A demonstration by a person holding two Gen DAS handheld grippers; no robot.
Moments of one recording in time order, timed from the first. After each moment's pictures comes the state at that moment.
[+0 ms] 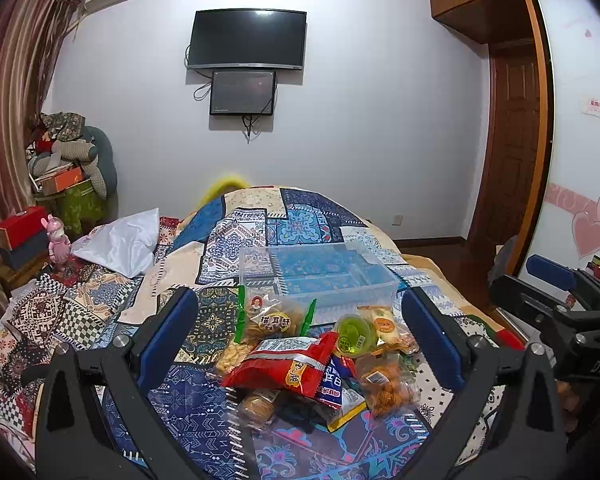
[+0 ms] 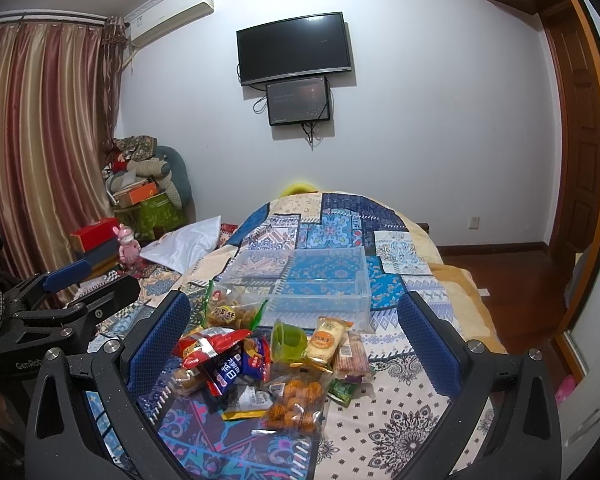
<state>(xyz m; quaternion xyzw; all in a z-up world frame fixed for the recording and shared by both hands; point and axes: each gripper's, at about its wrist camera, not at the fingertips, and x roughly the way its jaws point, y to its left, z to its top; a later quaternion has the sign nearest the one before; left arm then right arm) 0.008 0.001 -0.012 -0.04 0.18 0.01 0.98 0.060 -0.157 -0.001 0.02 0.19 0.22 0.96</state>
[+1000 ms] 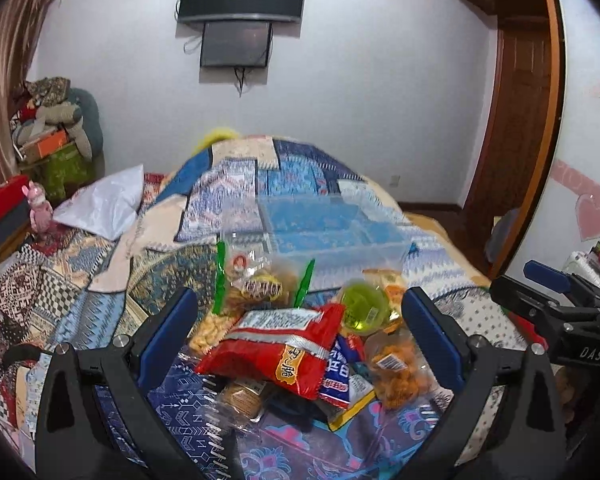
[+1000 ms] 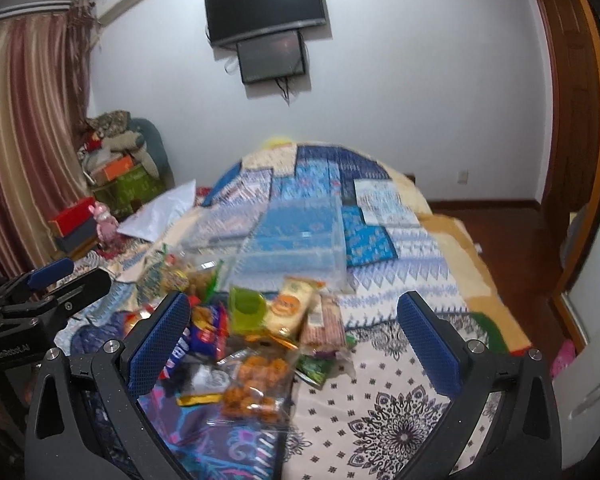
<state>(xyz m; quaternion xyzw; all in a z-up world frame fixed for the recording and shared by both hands) 0.072 0.006 -0.066 -0.05 0.26 0.00 0.96 0.111 -0.174 -0.050 0.04 0.28 0.19 0.94</state>
